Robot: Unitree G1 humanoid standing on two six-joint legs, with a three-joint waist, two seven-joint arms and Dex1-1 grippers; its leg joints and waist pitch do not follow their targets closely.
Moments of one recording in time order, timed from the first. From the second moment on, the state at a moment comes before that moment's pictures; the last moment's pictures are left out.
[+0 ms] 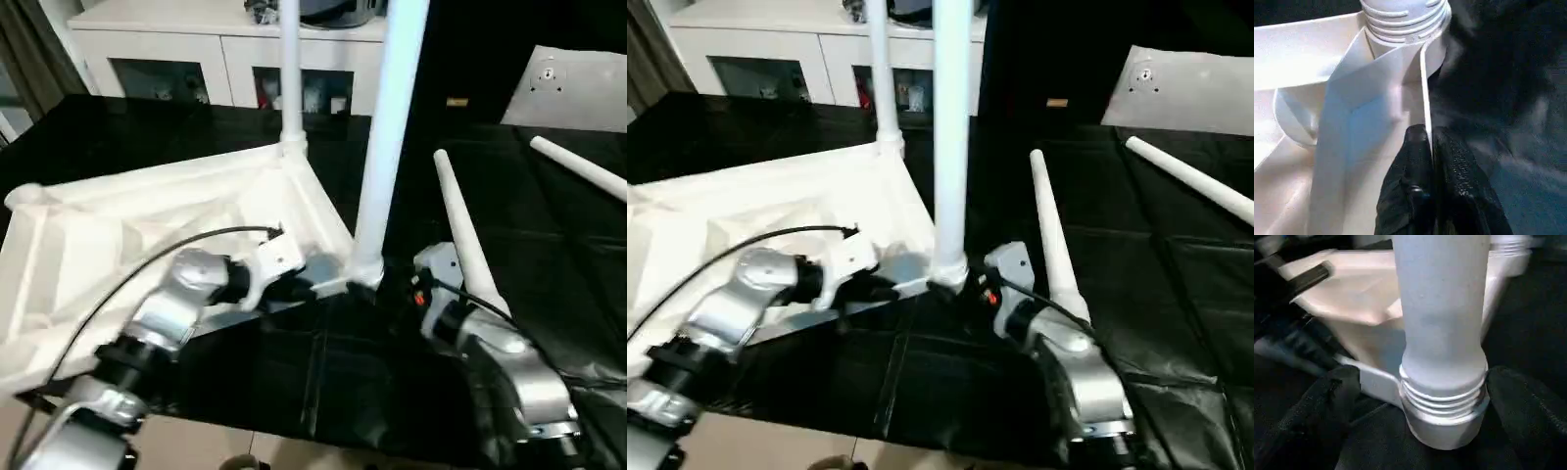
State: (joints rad) left arm -0.52 0.44 -0.35 0.37 0.05 0.18 -1.13; right arm -0.16 -0.29 0.08 0.07 0.22 0.26 0.78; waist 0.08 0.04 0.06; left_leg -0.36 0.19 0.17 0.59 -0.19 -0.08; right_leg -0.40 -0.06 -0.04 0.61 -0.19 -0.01
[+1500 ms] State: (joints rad) left arm -0.60 0.46 -0.39 0.52 0.04 0.06 -1.33; right arm -0.27 -0.37 0.18 0.19 0.23 0.30 1.03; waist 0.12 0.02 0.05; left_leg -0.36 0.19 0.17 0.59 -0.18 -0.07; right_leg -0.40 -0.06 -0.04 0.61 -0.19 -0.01
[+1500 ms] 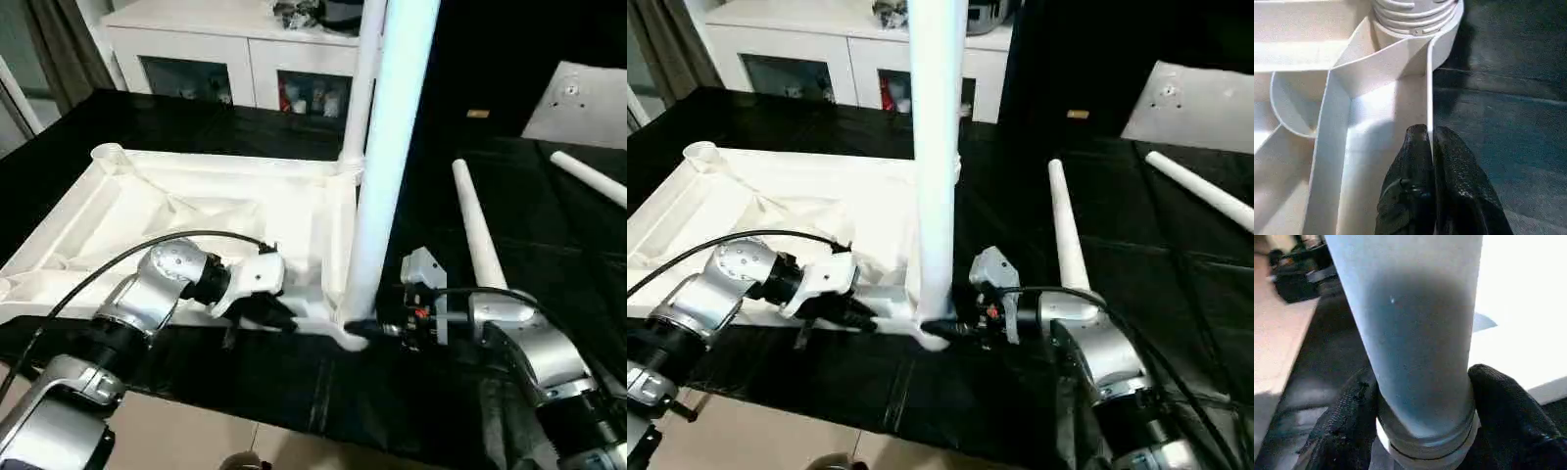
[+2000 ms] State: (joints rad) left arm -0.65 0.12 -0.31 0.61 0.11 0.30 -0.81; right arm -0.31 -0.06 -0.06 0.22 0.13 0.42 0.30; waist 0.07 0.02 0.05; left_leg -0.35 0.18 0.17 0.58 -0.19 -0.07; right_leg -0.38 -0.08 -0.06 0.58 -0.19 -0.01
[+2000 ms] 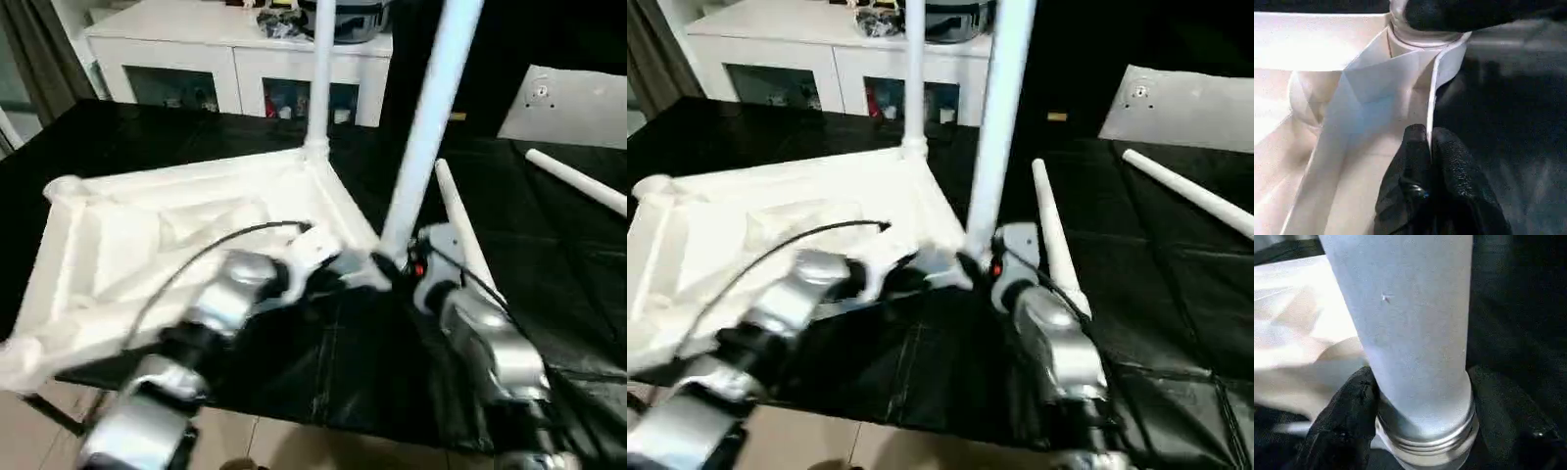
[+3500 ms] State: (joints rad) left arm -0.51 0.78 -0.03 0.50 0.27 0.48 -0.56; right arm -0.18 -0.12 0.21 -0.03 0.10 0.63 0.40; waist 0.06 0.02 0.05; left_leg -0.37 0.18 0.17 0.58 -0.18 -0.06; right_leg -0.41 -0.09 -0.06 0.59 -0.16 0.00
